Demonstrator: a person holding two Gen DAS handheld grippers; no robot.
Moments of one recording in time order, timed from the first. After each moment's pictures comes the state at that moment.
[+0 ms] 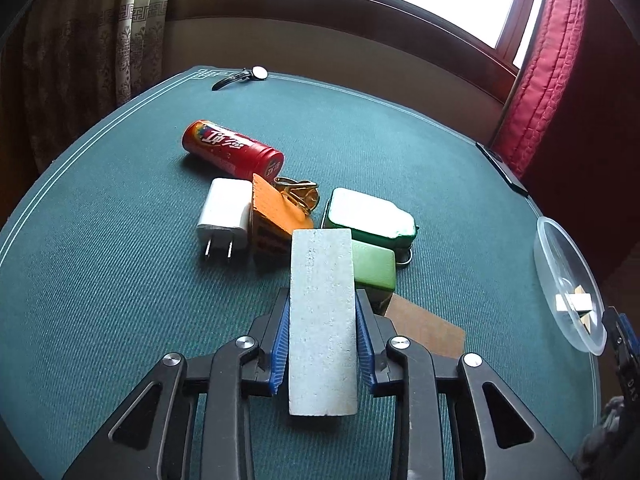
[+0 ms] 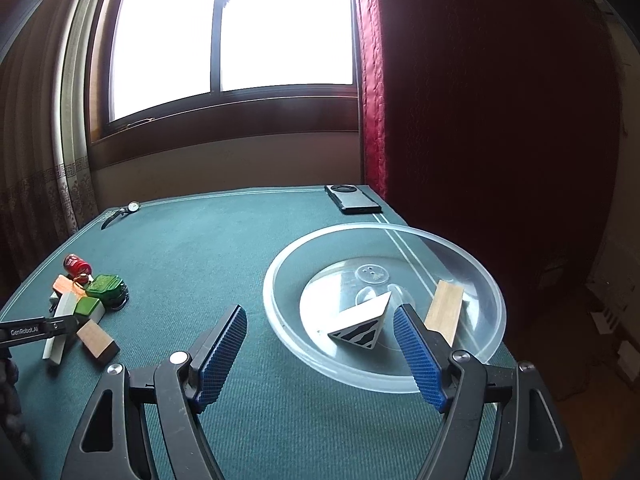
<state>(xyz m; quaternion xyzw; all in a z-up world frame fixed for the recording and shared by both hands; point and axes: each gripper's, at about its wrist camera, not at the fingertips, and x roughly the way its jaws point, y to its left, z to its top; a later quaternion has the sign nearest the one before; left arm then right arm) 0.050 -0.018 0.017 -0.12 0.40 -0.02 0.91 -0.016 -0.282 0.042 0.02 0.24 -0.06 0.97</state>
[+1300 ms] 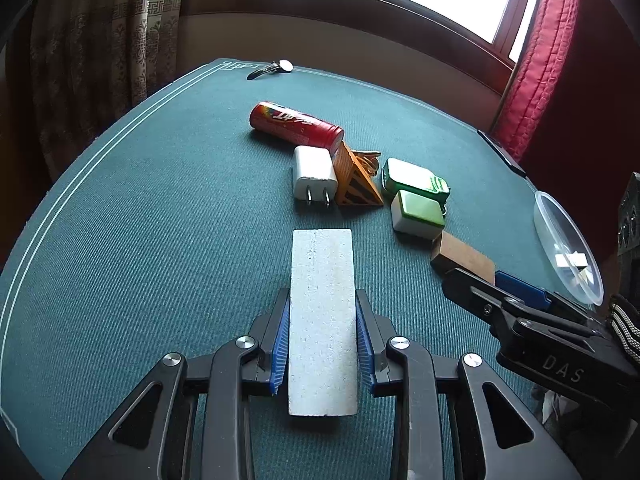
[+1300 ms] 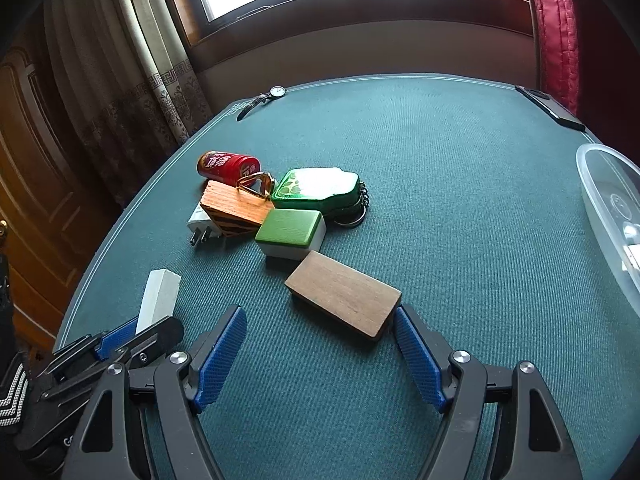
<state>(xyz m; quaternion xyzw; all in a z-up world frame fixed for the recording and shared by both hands) -0.003 0.034 0.015 -0.11 0.41 -0.03 0.91 0.045 -0.116 0.009 0.05 0.42 0.14 0.89</state>
